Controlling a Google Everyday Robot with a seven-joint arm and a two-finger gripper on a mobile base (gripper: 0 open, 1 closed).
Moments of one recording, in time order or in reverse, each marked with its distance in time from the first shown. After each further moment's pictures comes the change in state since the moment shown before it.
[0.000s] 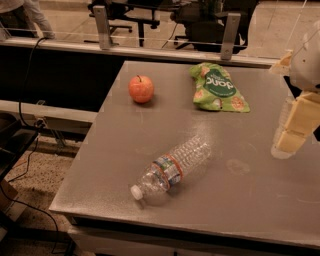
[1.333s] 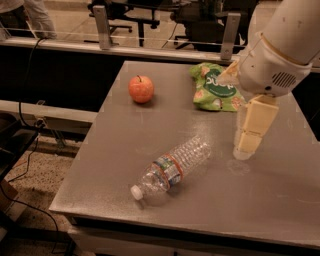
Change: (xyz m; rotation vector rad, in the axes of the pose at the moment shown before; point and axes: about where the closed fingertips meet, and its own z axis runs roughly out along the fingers) arm -0.071 0.014 0.037 -0.165 -0.136 -0.206
